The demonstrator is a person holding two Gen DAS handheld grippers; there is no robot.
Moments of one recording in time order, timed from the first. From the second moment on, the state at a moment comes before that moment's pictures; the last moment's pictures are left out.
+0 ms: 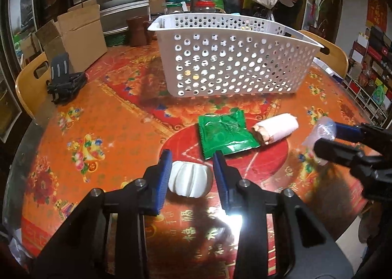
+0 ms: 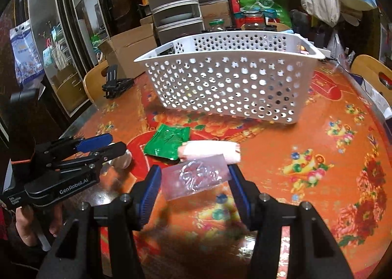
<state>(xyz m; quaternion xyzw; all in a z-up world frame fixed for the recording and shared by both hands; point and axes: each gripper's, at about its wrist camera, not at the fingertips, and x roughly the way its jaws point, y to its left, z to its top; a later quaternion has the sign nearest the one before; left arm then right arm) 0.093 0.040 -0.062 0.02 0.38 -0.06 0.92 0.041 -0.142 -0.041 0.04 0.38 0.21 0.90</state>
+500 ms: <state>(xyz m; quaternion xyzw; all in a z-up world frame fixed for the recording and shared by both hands) 0.080 0.039 -0.079 0.03 0.40 -0.08 0.91 0.036 -0.152 -0.037 0.05 0.37 0.20 0.90</state>
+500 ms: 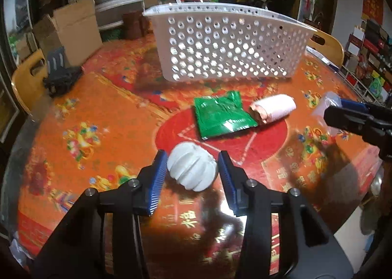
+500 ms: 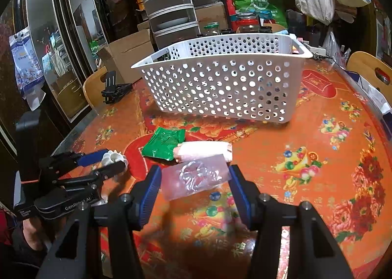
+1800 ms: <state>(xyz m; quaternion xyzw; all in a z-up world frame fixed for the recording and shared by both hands) 0.291 -0.004 0.070 0.01 0.39 -0.09 0.92 0.203 -0.172 0.071 -0.01 0.36 0.17 0.92</state>
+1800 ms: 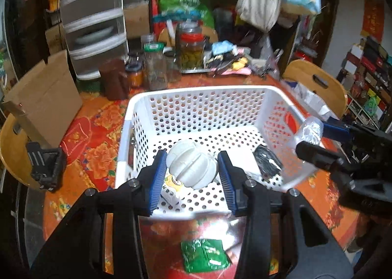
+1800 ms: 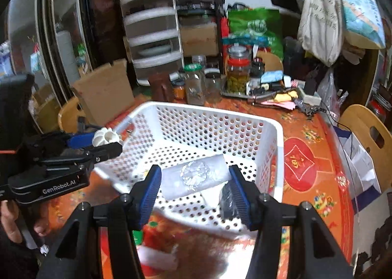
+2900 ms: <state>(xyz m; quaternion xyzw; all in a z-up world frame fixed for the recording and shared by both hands) 0.292 0.014 0.068 0.00 0.39 -0.08 0.92 0.215 -0.191 0.049 0.00 0.40 0.14 0.91</state>
